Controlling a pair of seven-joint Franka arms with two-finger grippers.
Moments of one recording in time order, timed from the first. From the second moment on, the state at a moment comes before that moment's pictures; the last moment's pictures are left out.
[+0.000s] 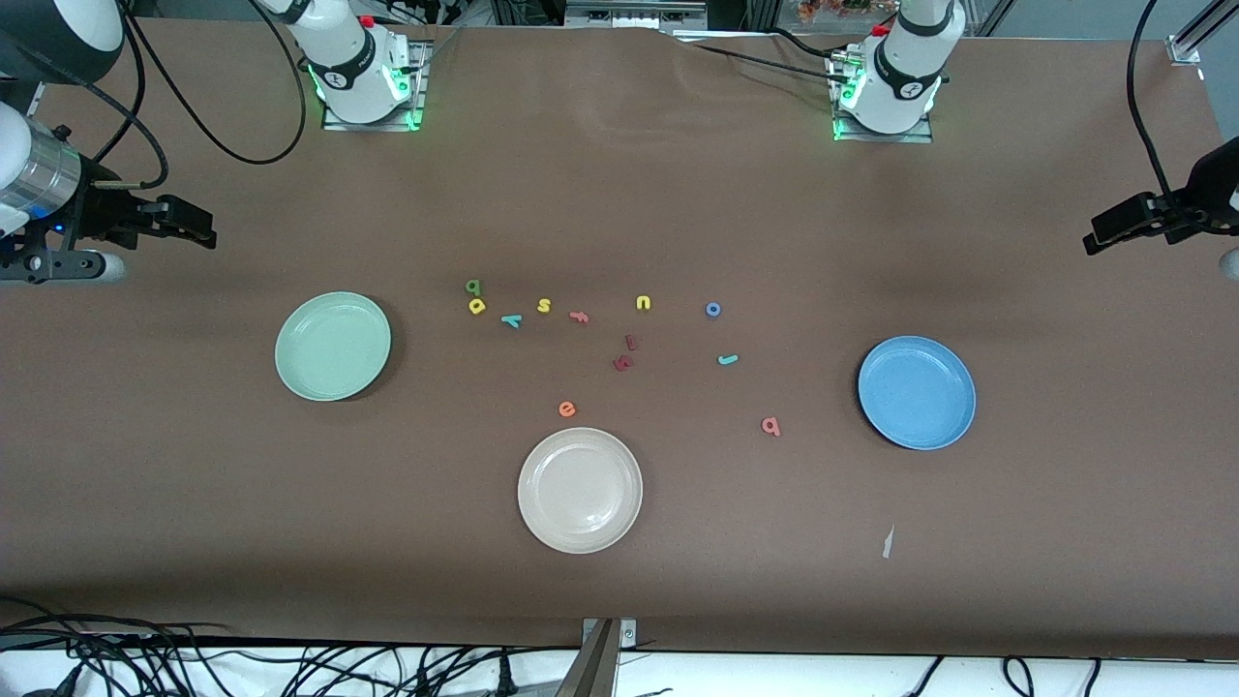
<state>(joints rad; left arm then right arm) 0.07 0.02 0.01 -1.60 -0.01 1.53 -0.08 0.05 0.02 -0.04 -1.71 -0.02 1.60 -0.01</state>
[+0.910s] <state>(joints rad) 0.07 0.05 0.00 -1.60 -0.01 1.54 -0.08 0.11 0.12 -0.03 -1.71 0.06 1.68 0.15</state>
